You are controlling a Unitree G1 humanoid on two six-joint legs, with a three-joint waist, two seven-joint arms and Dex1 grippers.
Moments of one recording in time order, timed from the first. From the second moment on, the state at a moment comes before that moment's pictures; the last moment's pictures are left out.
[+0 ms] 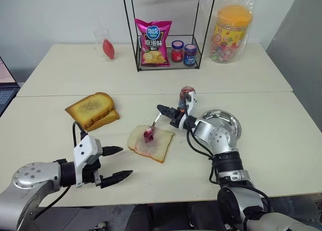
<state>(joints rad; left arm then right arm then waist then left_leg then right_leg) 0.26 0.88 0.30 -0.50 -0.56 0.51 -1.03 -0.69 0.13 -0.20 0.34 0.69 0.83 0.32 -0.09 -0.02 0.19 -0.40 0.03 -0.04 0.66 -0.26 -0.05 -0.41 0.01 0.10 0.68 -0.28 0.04</state>
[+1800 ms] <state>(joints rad) 0.30 0.86 0.35 -0.50 -0.64 0.56 -1.02 -0.62 0.08 -0.32 0.13 0.95 1.17 0.17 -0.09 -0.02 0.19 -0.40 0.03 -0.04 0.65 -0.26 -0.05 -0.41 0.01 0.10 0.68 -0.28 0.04</state>
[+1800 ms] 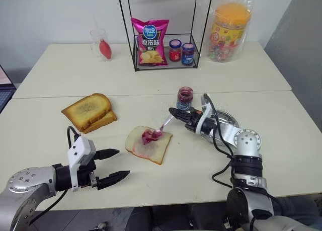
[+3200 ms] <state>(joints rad) 0.12 0.85 0.24 -0.57 -0.62 0.52 -1.00 -0.62 -0.18 -0.39 -0.09 1.11 1.20 0.23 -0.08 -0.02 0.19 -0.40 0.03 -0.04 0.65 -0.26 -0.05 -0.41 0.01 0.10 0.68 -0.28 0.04</state>
